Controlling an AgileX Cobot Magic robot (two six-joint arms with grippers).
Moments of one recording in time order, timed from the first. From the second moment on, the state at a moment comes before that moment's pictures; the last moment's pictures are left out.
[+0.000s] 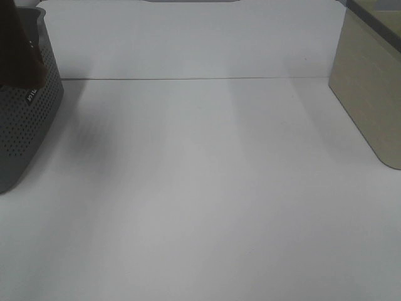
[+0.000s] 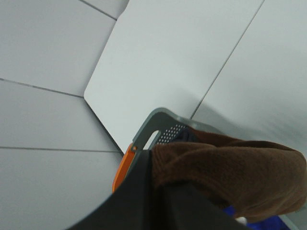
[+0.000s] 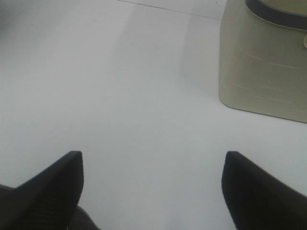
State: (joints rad) left arm -0.33 1.57 -2.09 0.25 1.22 0.77; right arm 0.12 0.00 -0.50 0.12 1.07 -0.15
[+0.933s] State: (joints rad) left arm -0.81 1.72 -2.09 0.33 1.22 0.48; right arm 0.12 0.58 -0.52 0.77 0.54 -0.61
